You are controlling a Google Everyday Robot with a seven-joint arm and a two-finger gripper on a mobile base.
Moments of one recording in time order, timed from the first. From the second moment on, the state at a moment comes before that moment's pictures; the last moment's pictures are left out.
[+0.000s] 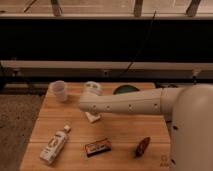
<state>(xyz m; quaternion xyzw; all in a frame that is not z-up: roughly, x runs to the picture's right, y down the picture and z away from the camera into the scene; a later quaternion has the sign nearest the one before) -0.059 0.129 0.828 -0.18 -0.06 -0.27 0.94</state>
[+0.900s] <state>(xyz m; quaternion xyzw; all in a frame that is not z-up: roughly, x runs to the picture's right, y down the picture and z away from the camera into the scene) -0.088 0.131 0.846 -0.22 -0.19 -0.50 0.82</state>
